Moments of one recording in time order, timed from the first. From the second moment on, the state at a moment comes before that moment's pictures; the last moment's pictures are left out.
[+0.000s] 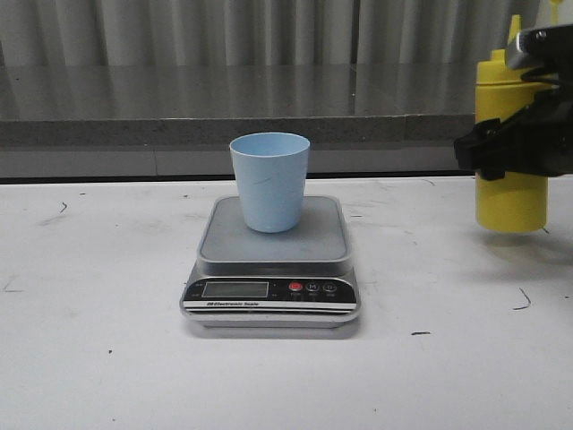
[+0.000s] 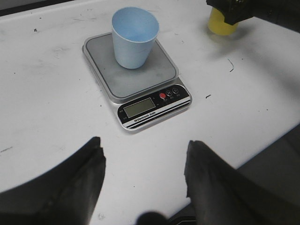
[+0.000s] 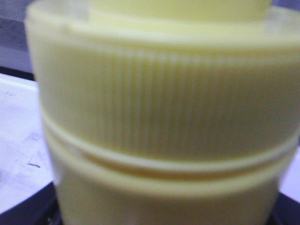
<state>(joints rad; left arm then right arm) -0.59 0.79 -0.84 -0.10 0.78 -0.08 0.07 1.75 -0.69 -0.15 -0.76 -0.05</state>
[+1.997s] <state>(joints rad) -0.59 0.79 -0.84 -0.10 0.78 -0.08 0.61 1.79 -1.36 -1.19 0.67 -0.03</state>
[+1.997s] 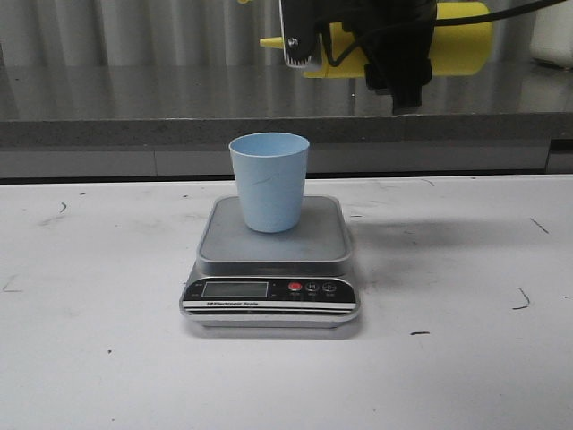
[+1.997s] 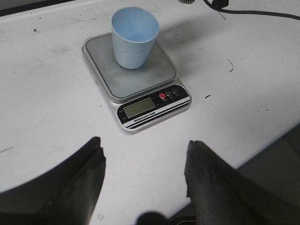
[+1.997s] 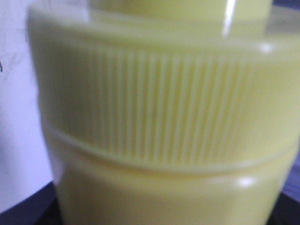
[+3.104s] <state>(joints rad) -0.59 0.79 -0.84 -0.10 0.78 -0.08 -0.03 1.57 -0.65 -0.52 -0.58 0.27</state>
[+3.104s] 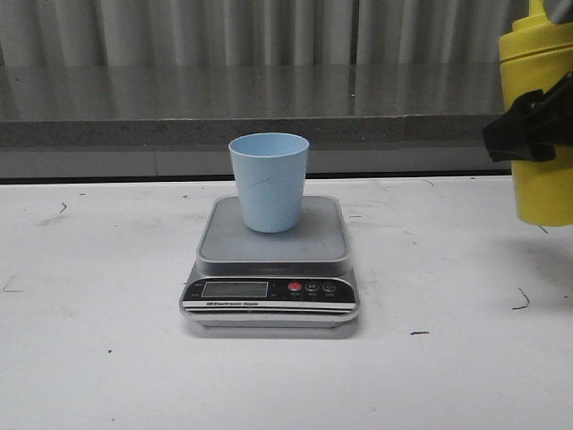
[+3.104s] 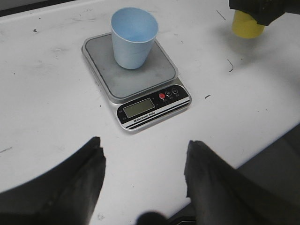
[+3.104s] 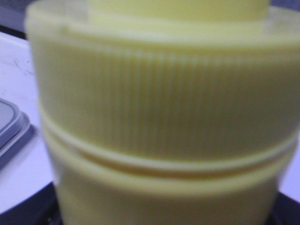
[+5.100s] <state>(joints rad) -0.59 0.79 -0.84 -0.10 0.78 -0.08 -0.02 1.52 -0.34 -0.10 -0.83 0.08</state>
